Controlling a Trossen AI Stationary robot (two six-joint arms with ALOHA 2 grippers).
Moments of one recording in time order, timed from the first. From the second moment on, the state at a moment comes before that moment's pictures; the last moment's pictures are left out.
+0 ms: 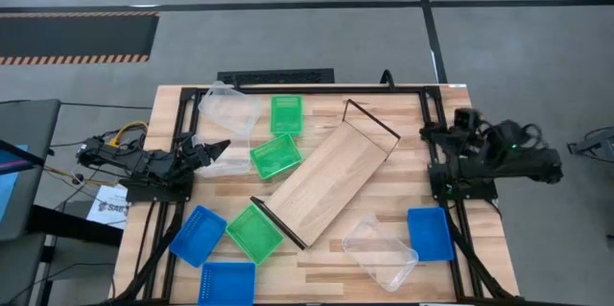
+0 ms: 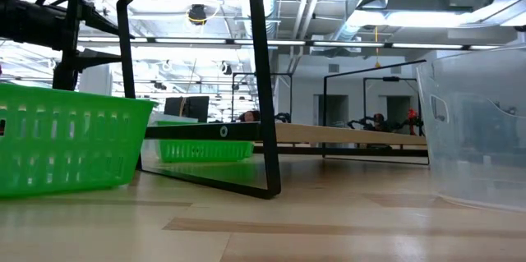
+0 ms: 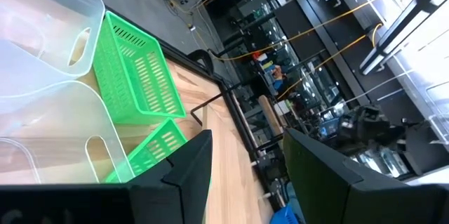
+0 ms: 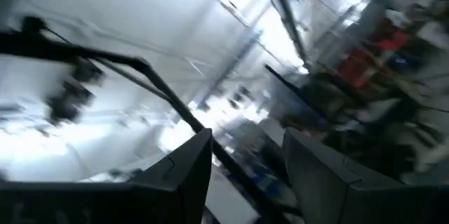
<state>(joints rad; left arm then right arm) -0.30 0.01 0.08 -0.14 -0.87 -1.12 -0.01 0.12 0.39 0.24 -0.02 0.88</state>
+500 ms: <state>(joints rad) -0.30 0.01 0.08 -0.14 -0.87 -1.12 0.13 0.78 1.01 -0.86 -0.23 1.02</state>
